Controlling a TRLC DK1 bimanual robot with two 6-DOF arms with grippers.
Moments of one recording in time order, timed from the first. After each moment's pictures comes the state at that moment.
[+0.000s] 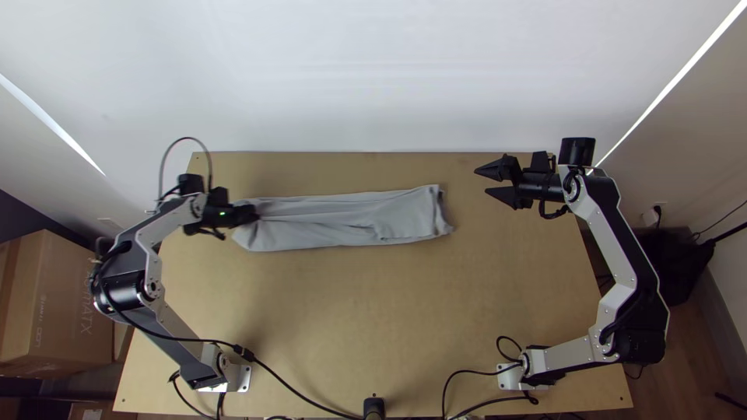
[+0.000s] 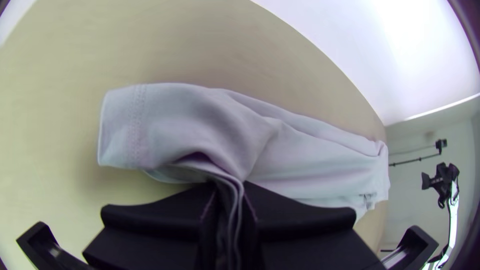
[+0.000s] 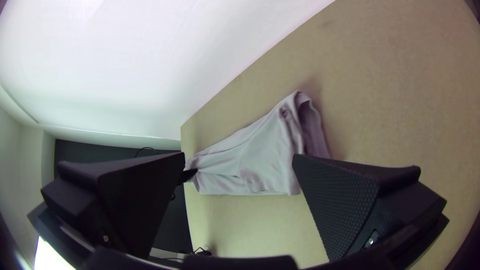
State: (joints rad) left arm 0.29 1.88 1.20 -0.44 0.51 -0.01; right arm -0.06 1.57 1.38 -0.64 -0.82 0.59
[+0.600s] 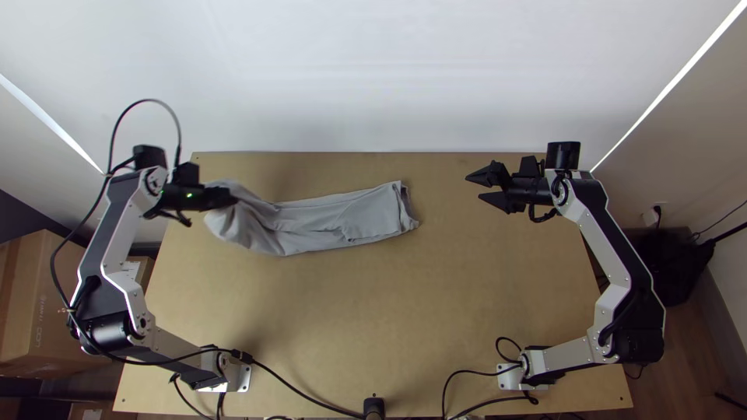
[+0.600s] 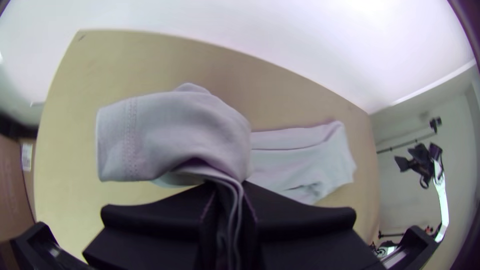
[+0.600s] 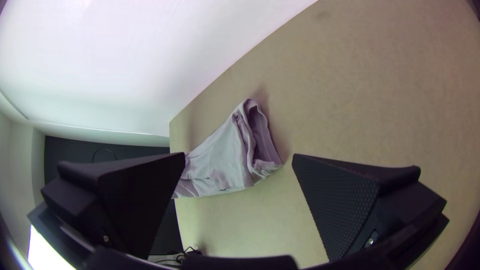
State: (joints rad) left arm 0.27 1.65 1.47 -0.91 0.52 0.11; right arm -0.01 1.57 1.34 -0.61 -0.75 0.59
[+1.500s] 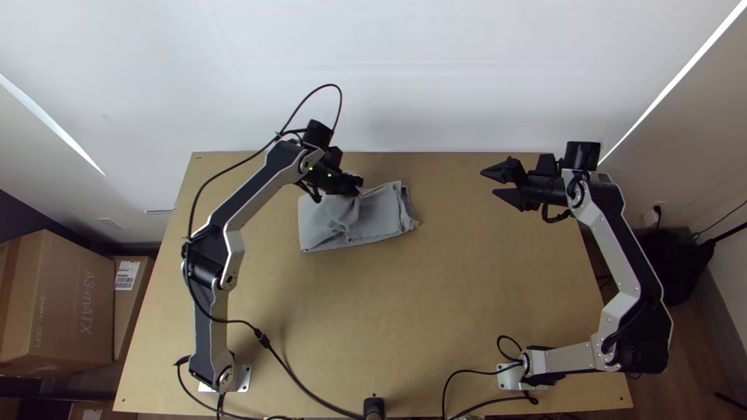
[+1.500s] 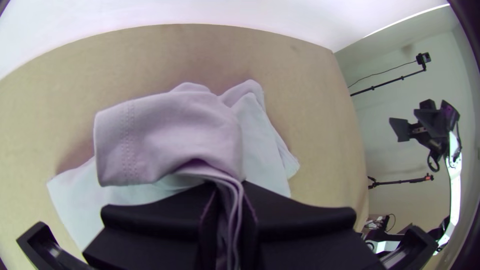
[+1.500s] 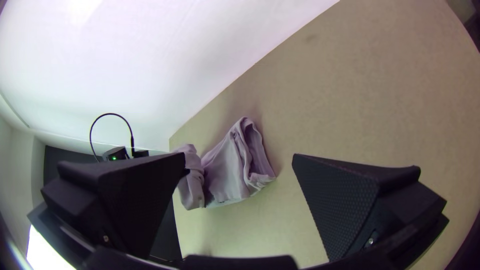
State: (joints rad) left arm -0.41 2.16 2.06 -0.92 0.39 -0.27; right arm -0.08 1.52 1.33 -0.61 -0.73 0.59
